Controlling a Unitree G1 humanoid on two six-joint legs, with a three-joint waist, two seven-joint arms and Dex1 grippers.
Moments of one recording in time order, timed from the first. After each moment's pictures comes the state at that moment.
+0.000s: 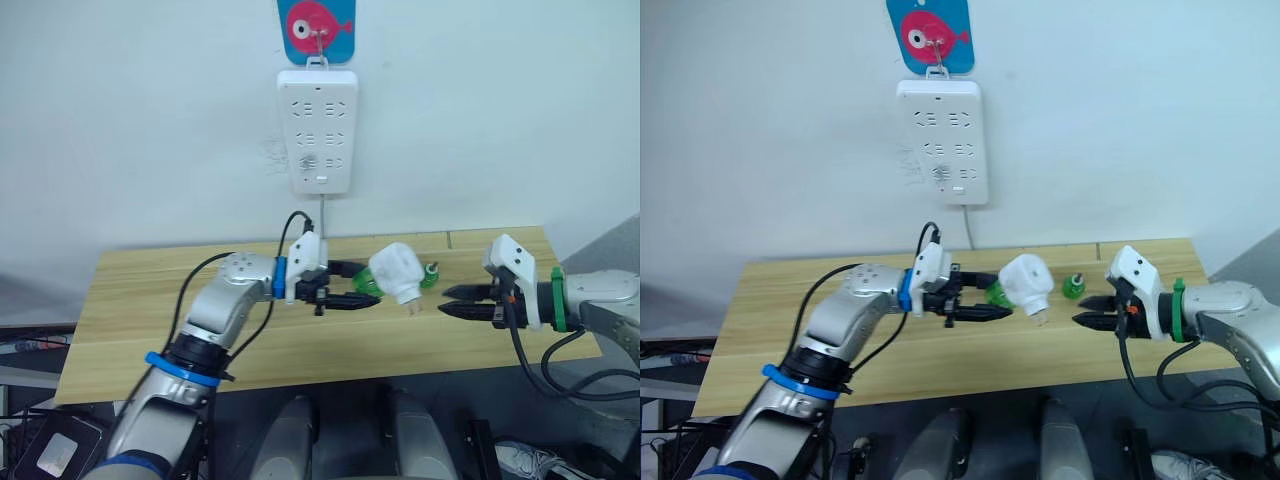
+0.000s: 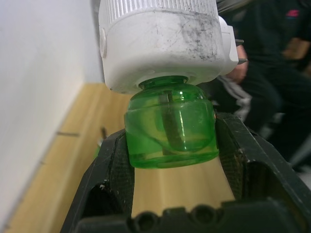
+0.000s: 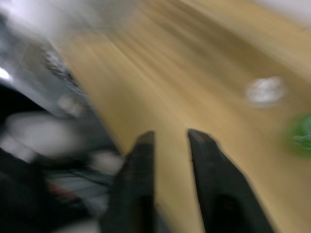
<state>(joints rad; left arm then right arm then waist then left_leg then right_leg) -0.56 0.49 -0.25 0.08 -0.43 0.42 -1.30 -0.25 -1.05 0.09 -0.28 0.46 0.42 0.98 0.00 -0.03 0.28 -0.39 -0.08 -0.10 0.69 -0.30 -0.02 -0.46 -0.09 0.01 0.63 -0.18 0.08</state>
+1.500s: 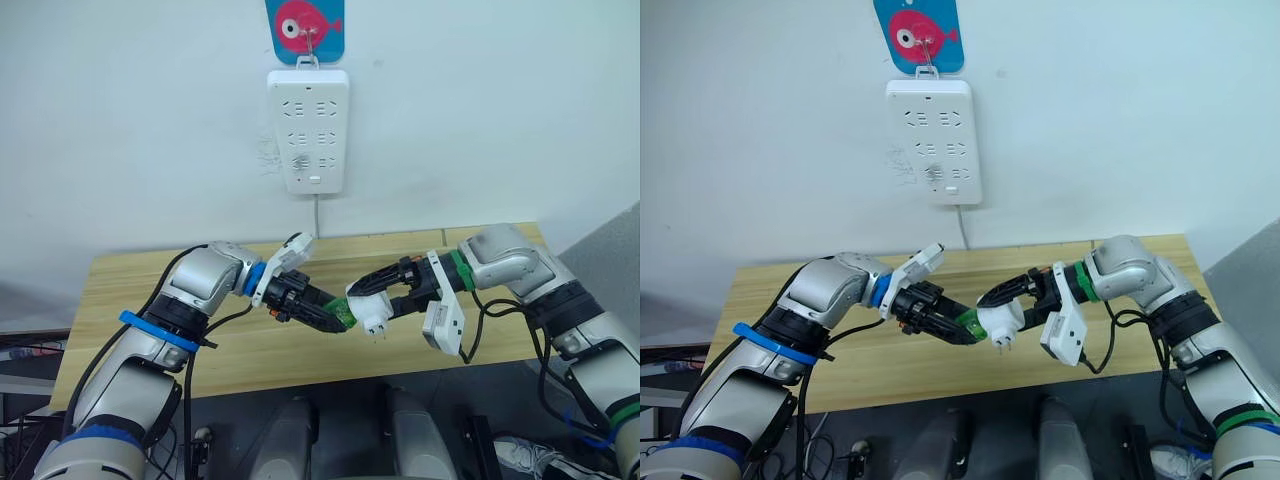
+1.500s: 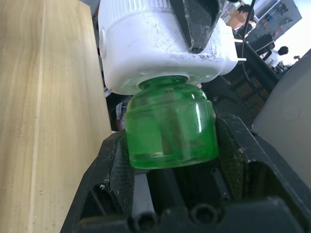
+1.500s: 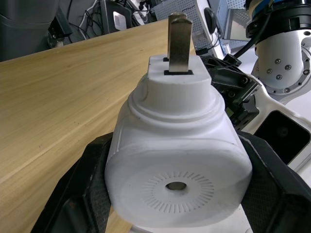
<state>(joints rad) -0.75 0.59 -0.39 0.24 -0.46 0.84 -1.58 -0.82 -0.67 0.51 0.36 -0.15 -1.21 1.04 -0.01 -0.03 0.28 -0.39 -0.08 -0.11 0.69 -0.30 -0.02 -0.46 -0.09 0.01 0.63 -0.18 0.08</state>
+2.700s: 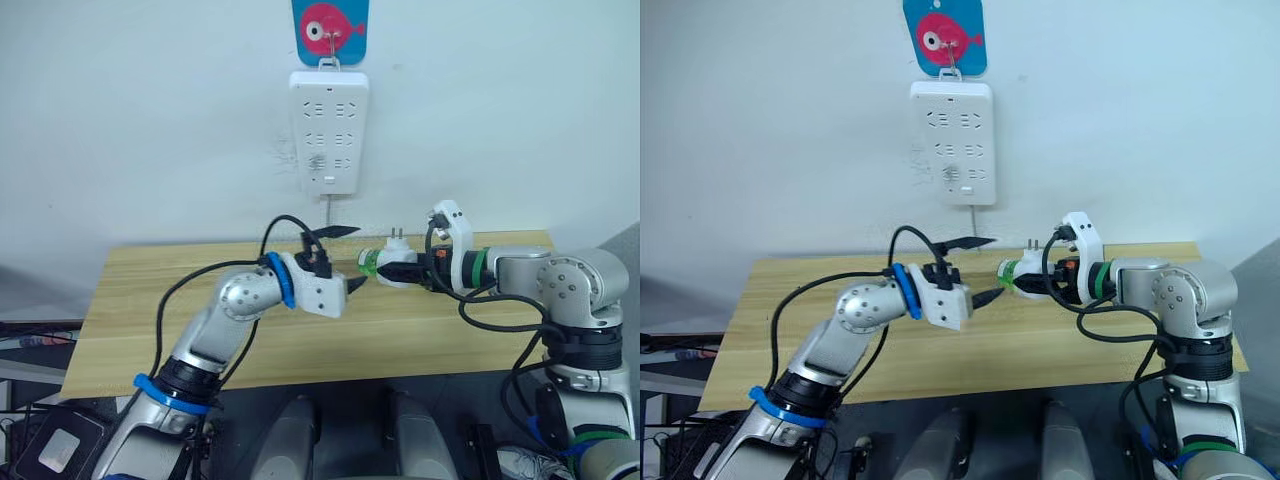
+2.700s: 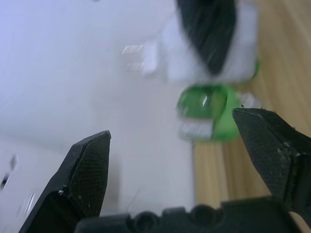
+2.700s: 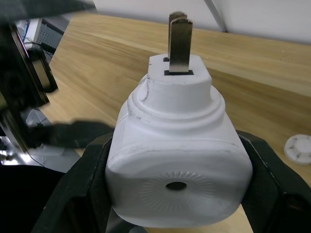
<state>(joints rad) -0.43 0.45 -0.33 -0.09 0.34 -0.20 -0.71 -0.64 -0.42 -0.15 -0.24 0.73 1.53 0.45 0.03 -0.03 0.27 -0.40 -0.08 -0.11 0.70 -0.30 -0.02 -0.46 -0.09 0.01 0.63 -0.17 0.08</state>
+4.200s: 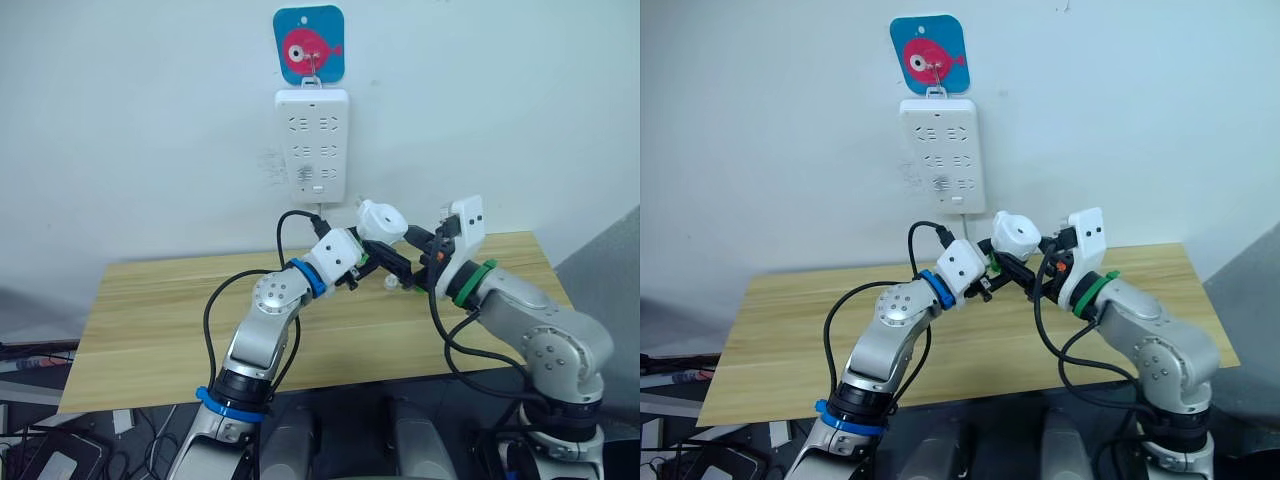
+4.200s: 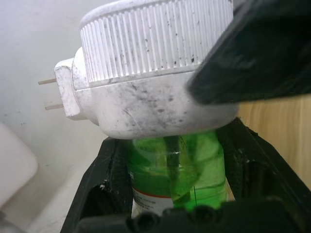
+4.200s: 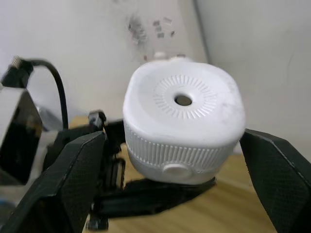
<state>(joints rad) -0.41 0.10 -0.18 -0.11 -0.04 0.30 -0.62 -0.36 -0.18 -0.10 -0.60 0.66 1.02 0.23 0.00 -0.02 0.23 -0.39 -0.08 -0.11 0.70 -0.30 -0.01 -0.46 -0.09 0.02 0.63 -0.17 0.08</state>
